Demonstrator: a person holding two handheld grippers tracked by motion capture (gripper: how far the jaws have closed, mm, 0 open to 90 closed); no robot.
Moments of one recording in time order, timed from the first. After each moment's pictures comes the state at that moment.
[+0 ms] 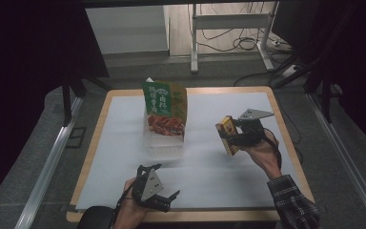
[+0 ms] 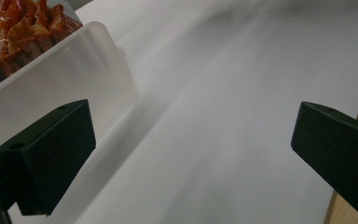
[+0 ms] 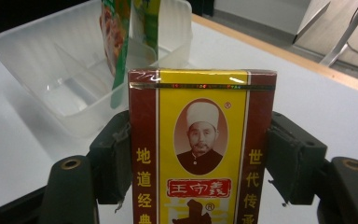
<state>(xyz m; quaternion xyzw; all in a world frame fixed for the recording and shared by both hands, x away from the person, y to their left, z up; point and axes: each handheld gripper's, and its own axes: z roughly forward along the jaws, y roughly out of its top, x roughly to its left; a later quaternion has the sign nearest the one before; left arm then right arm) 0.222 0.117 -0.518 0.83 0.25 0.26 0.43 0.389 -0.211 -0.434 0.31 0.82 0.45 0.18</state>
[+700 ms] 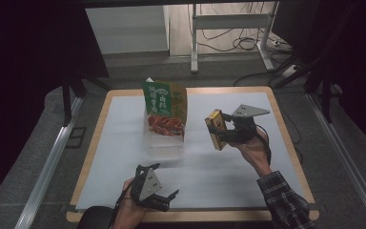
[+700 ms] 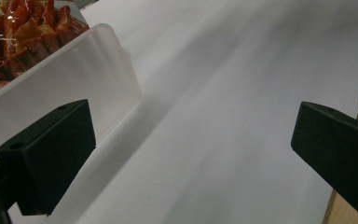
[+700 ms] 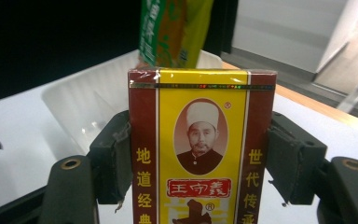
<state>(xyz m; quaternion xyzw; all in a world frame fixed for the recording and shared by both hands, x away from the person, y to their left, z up) 0.222 0.121 -0.516 0.82 0.25 0.26 0.44 0.387 -0.184 -0.418 0.27 0.79 0.52 0.17</state>
